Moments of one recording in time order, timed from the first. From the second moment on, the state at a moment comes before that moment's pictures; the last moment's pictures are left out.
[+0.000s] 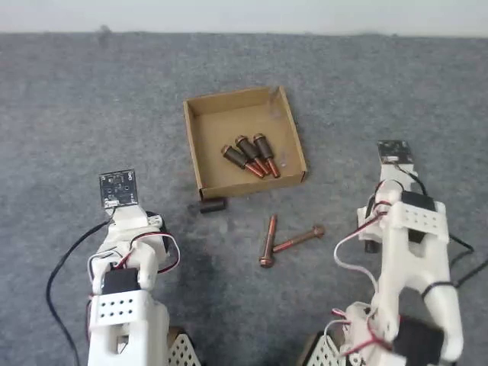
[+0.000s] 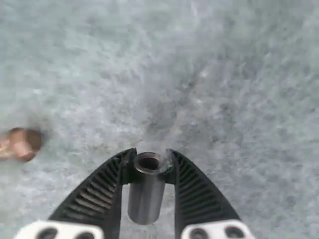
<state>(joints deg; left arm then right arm) -13.9 -70.5 94.8 37.8 7.3 12.7 -18.9 52.4 54.7 14.9</state>
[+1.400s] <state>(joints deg) -13.9 -70.5 94.8 37.8 7.3 13.5 -34.9 53.5 75.1 15.0</state>
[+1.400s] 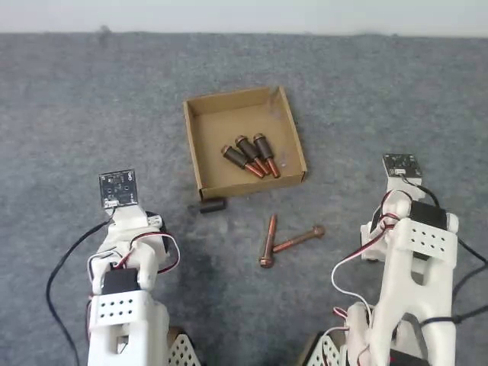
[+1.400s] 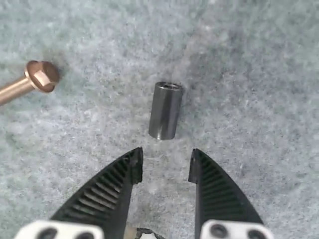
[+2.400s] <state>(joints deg) -11.6 -70.5 94.8 37.8 7.3 13.5 -35.0 65.7 54.1 10.6</state>
